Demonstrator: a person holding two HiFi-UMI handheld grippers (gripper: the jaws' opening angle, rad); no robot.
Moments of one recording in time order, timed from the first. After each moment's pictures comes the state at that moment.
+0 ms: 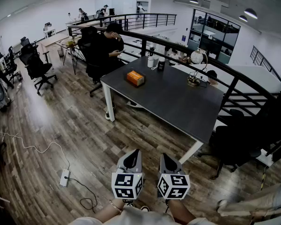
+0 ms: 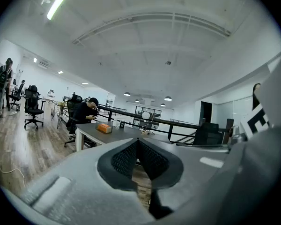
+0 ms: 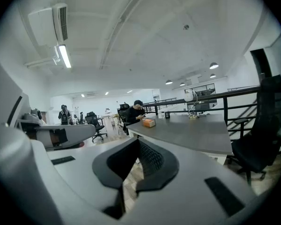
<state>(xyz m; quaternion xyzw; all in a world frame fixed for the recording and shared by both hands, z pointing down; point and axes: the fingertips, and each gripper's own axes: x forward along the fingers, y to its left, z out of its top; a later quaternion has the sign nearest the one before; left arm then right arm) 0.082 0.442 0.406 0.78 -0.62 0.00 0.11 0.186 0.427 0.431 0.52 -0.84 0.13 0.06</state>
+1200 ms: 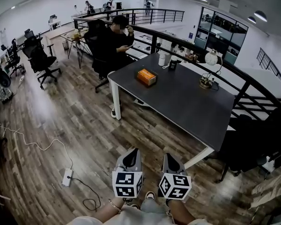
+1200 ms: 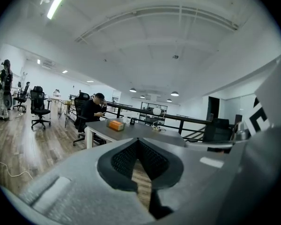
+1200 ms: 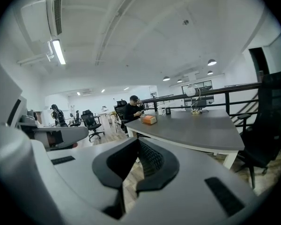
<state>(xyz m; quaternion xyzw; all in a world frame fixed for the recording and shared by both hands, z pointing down) -0.008 0.387 0.430 0.75 -0.64 0.03 0.12 0.117 0.368 0.453 0.53 -0.83 0.15 0.07</state>
